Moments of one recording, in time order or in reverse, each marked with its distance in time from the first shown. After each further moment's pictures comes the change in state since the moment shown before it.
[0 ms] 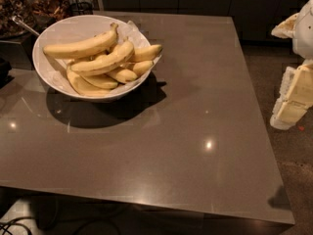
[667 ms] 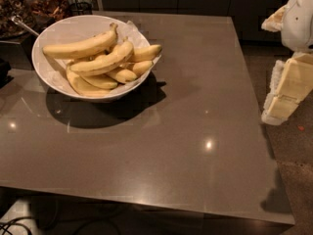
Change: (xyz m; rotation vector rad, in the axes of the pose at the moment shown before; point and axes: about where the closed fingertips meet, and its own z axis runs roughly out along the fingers) arm -0.021 0.003 -0.009 0.002 0.009 -0.031
